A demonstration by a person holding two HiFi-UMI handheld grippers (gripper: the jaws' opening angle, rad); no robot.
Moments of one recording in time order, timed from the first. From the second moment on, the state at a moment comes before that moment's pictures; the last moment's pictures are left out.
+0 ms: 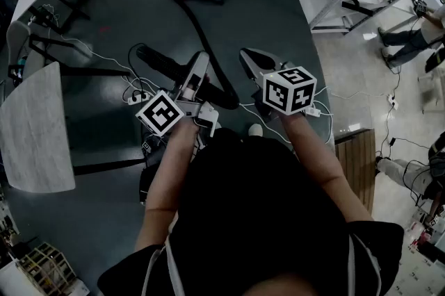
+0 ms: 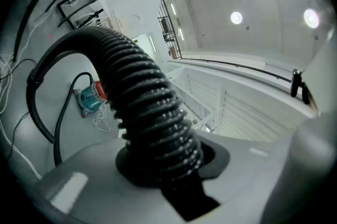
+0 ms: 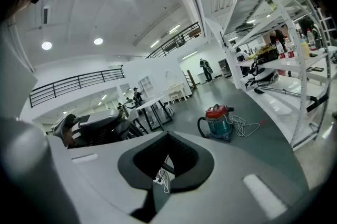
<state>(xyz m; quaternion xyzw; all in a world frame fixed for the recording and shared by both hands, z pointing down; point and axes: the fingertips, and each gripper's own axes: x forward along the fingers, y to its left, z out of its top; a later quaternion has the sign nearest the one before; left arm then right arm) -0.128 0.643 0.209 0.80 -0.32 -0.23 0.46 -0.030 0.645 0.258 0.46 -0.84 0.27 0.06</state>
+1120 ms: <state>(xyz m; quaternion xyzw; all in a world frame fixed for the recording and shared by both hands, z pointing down) -0.141 0.616 0.228 0.78 -0.32 -0.21 0.50 -0.048 0.635 0.270 0.47 -0.83 0.28 0.07</state>
